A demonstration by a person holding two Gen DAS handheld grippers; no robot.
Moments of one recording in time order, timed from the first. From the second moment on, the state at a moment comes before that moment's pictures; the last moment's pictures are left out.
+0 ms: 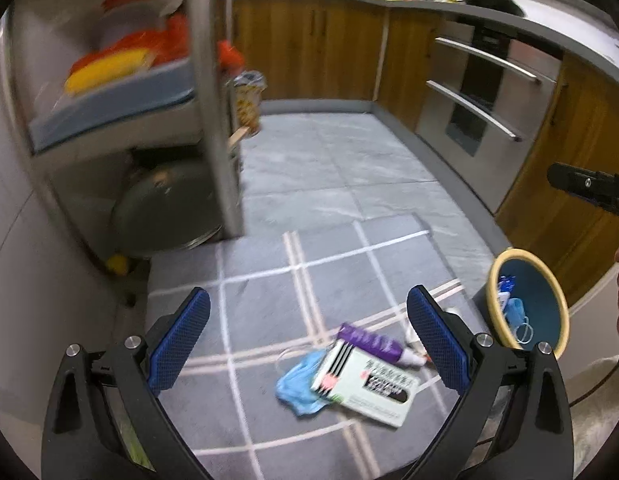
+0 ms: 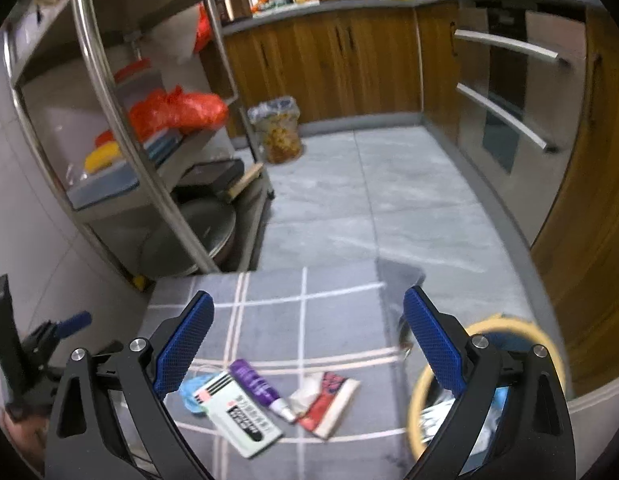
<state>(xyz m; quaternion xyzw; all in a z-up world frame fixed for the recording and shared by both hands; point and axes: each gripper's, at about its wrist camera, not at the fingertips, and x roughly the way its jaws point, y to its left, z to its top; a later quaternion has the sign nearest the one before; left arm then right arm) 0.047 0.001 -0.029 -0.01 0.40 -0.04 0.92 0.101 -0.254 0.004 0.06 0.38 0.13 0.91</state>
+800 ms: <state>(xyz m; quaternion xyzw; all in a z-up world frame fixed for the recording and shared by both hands) 0.061 0.020 -0.056 -0.02 0.42 -0.02 0.91 0.155 -0.221 -0.175 0.06 0.62 0.01 0.78</state>
